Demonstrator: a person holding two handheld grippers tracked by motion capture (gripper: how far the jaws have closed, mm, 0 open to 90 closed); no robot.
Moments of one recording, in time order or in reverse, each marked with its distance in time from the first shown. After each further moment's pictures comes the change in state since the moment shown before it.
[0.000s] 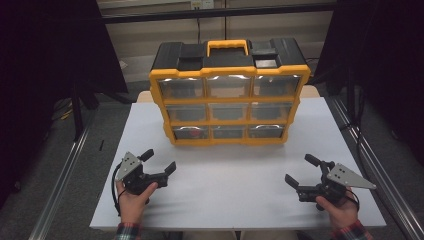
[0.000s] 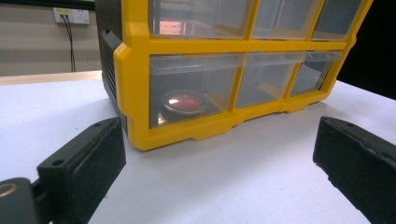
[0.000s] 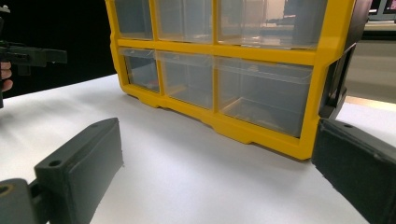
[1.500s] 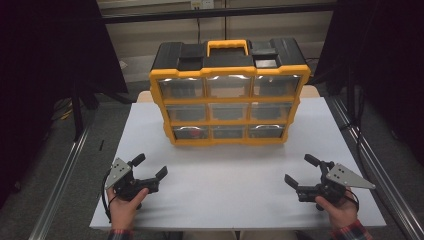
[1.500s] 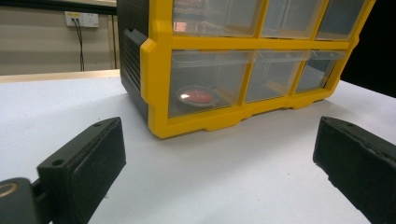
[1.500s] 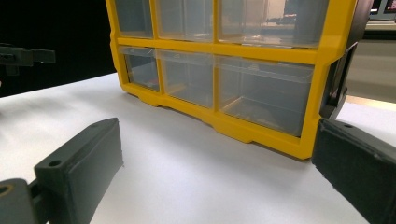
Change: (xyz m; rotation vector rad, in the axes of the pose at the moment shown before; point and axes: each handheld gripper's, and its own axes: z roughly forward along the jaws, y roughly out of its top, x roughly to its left) left arm 0.010 -0.007 -0.022 -0.013 0.026 0.007; right arm 0.000 0.000 0.001 0.004 0.003 -0.003
